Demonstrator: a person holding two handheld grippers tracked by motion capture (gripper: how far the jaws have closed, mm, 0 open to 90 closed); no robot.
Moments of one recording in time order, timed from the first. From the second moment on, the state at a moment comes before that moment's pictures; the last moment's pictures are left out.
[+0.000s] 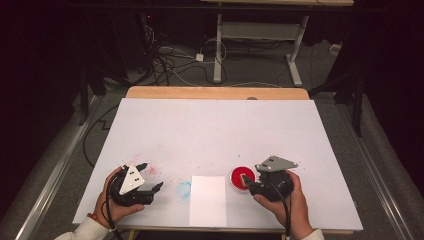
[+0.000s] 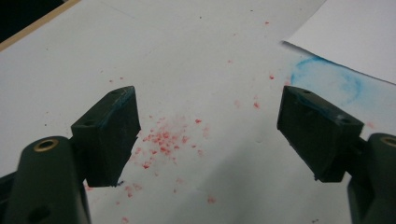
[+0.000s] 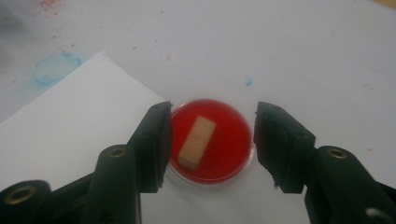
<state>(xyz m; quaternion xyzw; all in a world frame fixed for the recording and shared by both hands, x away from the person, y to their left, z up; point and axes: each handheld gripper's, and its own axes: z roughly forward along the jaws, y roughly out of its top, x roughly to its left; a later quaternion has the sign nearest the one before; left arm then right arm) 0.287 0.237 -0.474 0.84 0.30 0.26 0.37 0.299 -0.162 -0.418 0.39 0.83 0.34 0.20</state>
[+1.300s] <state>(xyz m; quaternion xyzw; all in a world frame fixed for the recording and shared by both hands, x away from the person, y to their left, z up) 0.288 0.234 -0.474 0.85 0.29 0.25 0.36 0.314 -0.172 -0.399 0.33 0.84 0.37 0.20</state>
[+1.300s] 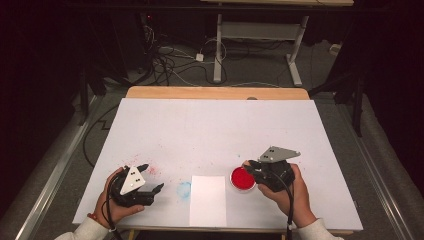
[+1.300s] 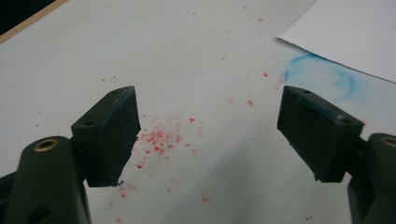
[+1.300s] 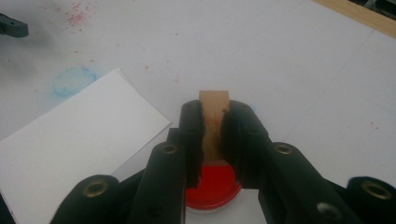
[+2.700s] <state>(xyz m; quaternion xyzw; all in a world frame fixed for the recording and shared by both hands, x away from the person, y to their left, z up) 0.294 0.236 -0.478 0.85 0.29 0.24 0.37 0.333 -0.159 -0.453 0.32 0.89 0.29 0.16</state>
